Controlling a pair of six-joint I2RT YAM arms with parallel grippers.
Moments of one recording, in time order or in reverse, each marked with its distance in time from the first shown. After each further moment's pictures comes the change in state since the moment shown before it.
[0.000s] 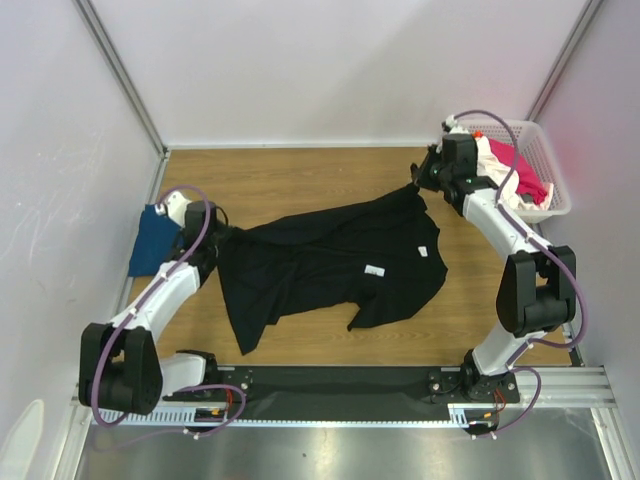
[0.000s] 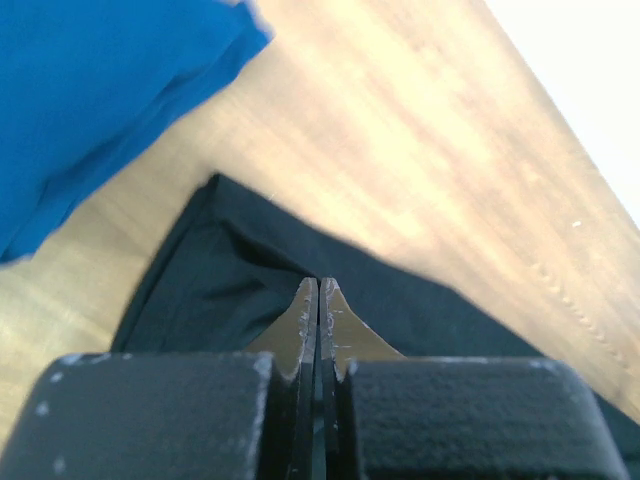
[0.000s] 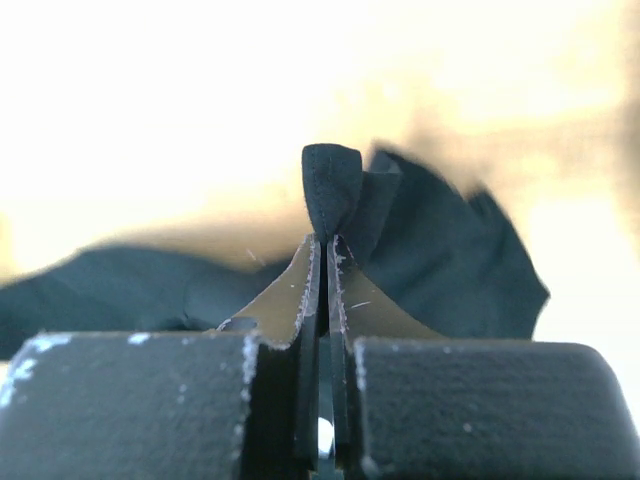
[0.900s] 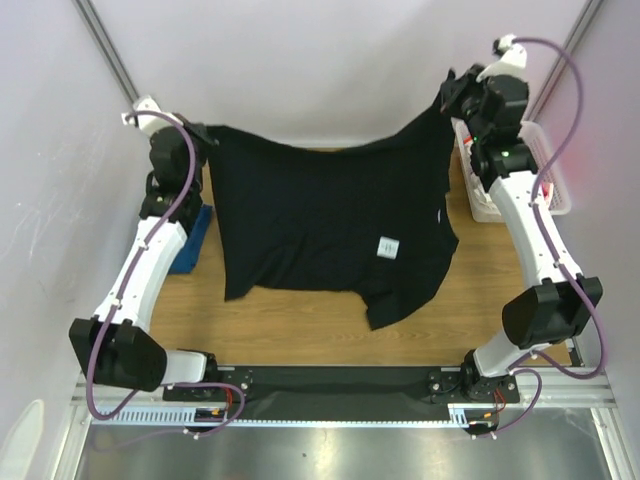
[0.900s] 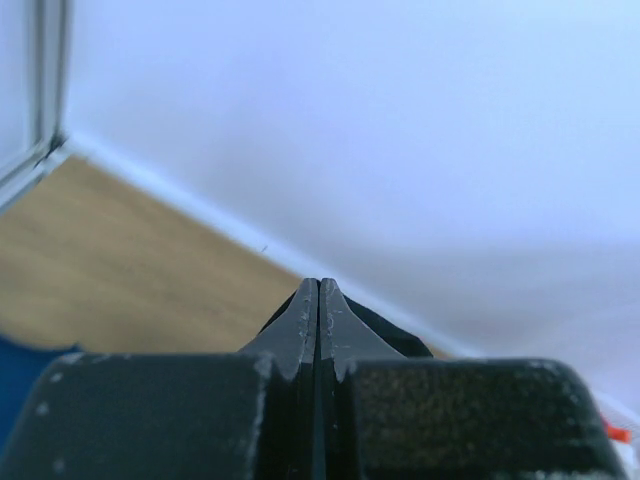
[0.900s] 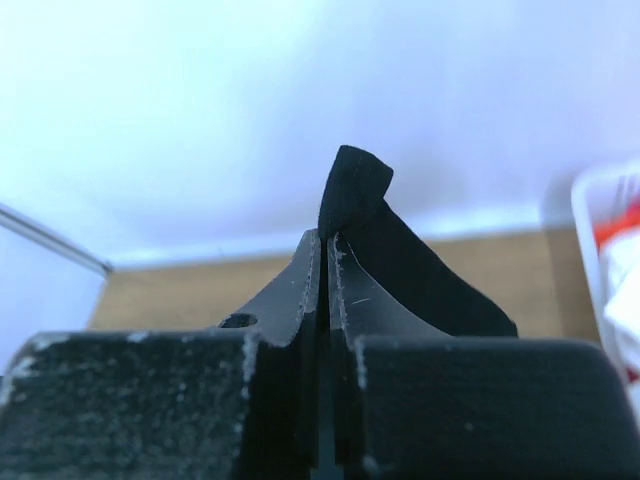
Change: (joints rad) left arm 0.000 0.108 0.565 0.098 0.008 0.307; right arm -0.028 -0.078 0.376 0.103 0.078 -0.042
